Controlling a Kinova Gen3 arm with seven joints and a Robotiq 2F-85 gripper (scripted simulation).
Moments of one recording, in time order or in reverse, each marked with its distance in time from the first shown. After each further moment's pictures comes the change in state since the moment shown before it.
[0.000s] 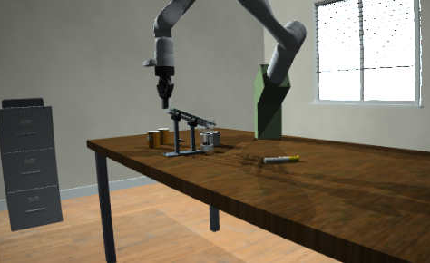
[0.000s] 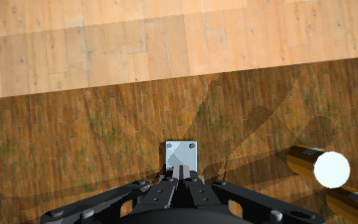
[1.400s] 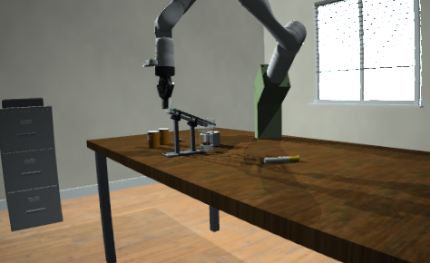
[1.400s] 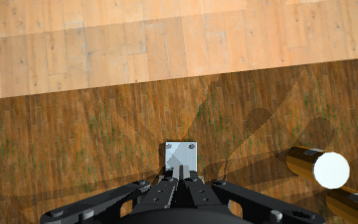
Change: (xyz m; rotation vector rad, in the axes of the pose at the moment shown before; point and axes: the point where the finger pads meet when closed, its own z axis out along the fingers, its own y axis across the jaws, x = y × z) arm 0.000 0.000 0.000 -0.002 0.007 -0.001
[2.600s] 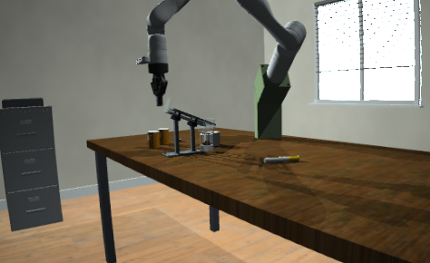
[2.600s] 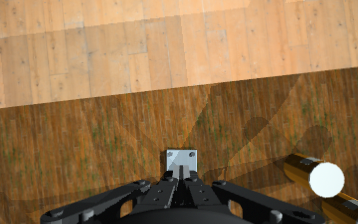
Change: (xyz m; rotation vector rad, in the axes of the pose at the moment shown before) arm 0.023 0.000 -0.011 0.006 -0.028 0.004
